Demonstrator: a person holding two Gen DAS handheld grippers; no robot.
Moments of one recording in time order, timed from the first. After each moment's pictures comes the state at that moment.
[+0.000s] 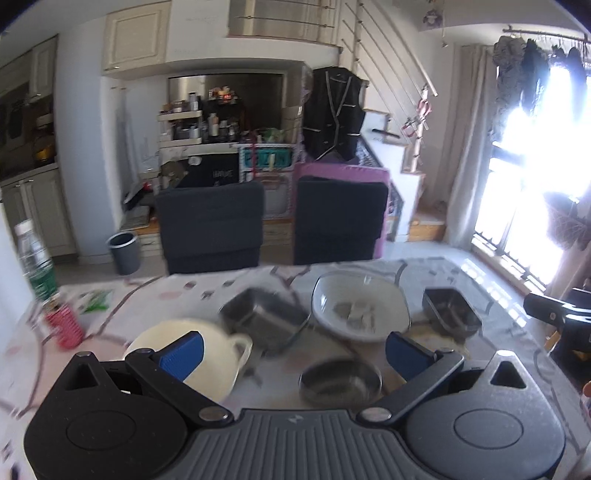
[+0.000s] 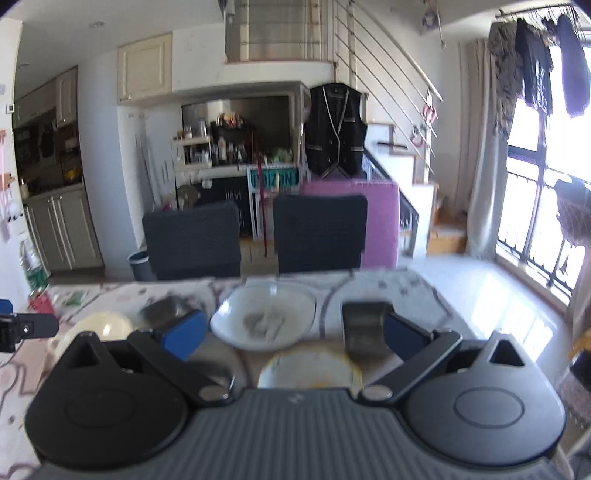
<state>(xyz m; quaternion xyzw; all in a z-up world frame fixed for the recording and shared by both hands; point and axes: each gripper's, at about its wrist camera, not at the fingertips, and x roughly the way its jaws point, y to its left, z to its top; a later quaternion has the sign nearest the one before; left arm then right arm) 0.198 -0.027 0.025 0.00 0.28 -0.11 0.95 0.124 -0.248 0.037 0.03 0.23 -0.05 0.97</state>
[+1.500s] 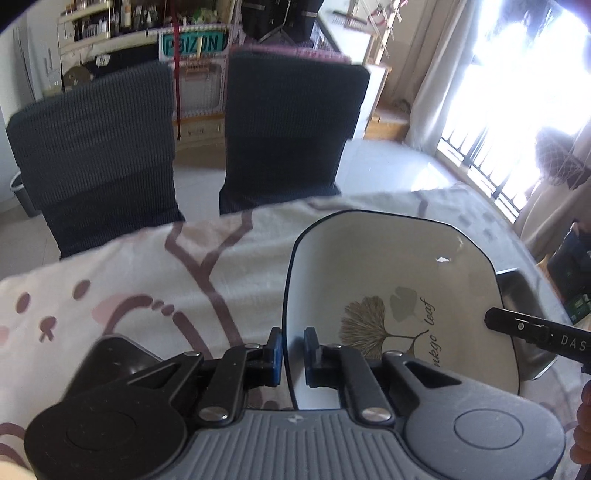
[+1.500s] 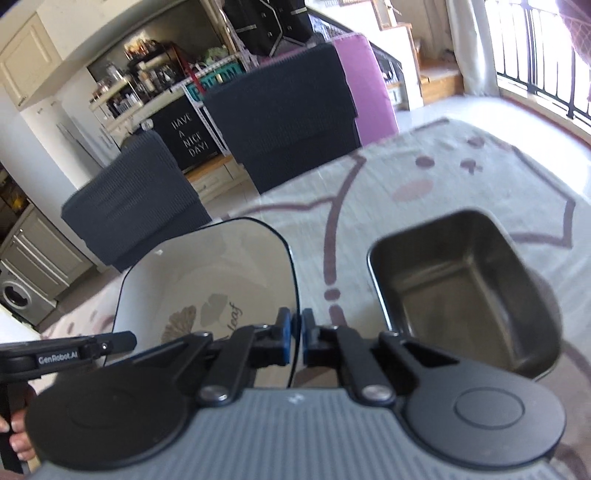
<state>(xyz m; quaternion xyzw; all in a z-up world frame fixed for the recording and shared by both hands) 0.503 -0.113 -0.110 0.02 0.45 -0.21 0.87 0.398 -0.334 -0.113 0.23 0.40 -0.07 0.88</state>
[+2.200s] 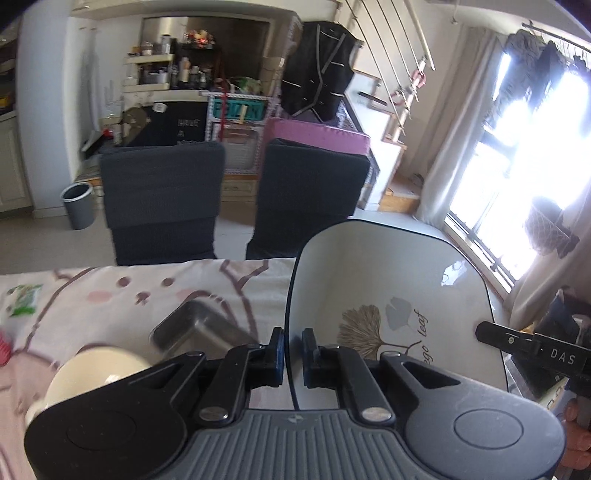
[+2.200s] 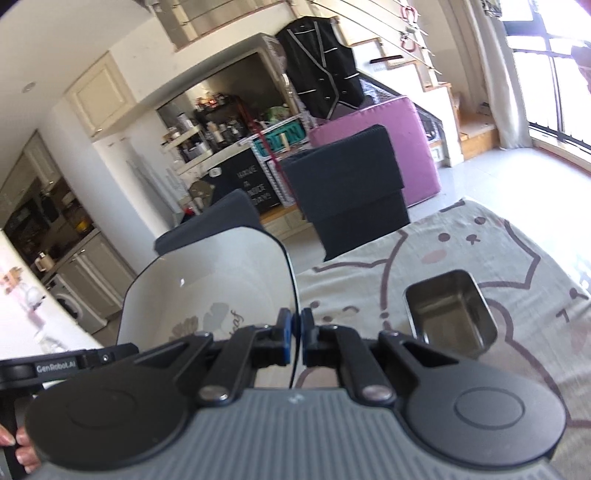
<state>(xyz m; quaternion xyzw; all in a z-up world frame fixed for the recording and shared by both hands) 0.318 -0.059 0.034 -0.05 0.37 -0.15 0.91 0.280 -0.305 0.023 0.23 0.31 0.00 0.92</state>
